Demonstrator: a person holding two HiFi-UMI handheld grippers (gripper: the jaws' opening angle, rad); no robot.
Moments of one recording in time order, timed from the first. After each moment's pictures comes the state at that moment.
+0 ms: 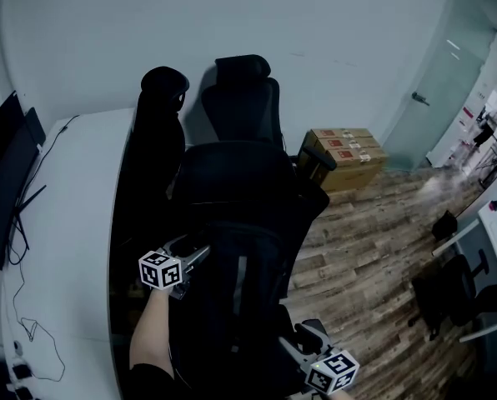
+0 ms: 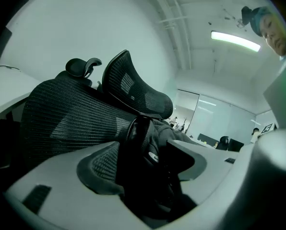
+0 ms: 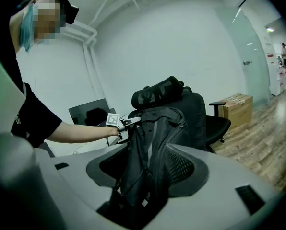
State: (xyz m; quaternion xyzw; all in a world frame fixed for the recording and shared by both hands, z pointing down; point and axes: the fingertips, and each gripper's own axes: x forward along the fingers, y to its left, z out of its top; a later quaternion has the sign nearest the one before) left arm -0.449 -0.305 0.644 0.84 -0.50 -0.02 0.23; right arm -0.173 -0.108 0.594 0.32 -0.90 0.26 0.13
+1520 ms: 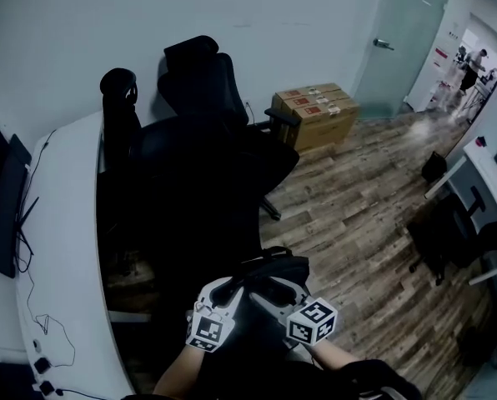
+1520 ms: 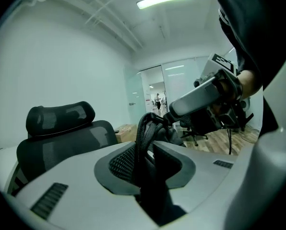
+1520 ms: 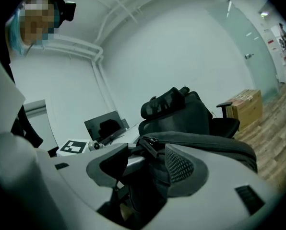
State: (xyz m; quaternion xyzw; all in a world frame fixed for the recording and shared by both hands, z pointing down) left arm -0.144 -0.082 0.588 0.88 -0.44 0.17 0.00; right arm -0.100 -0.075 0.553 0.27 -0.92 0.27 0.06
